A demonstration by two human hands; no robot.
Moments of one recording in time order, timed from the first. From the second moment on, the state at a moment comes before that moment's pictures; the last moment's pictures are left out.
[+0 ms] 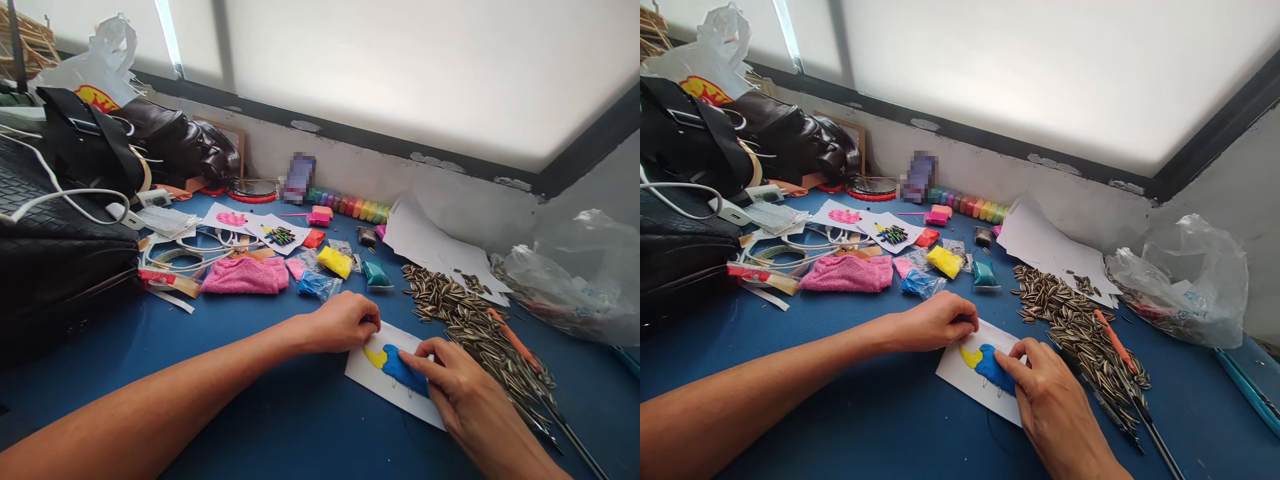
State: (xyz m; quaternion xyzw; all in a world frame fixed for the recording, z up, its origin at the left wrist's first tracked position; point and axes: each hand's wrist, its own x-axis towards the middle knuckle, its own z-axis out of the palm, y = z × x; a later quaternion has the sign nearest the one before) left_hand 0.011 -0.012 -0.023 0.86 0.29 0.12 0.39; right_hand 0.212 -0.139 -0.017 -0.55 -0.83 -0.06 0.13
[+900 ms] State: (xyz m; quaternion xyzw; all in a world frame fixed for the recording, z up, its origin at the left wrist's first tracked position) left_hand 0.012 -0.013 -0.022 0.87 0.28 0.12 0.38; right_hand 0.220 -0.144 -0.029 -0.54 -0.82 -0.12 0.10
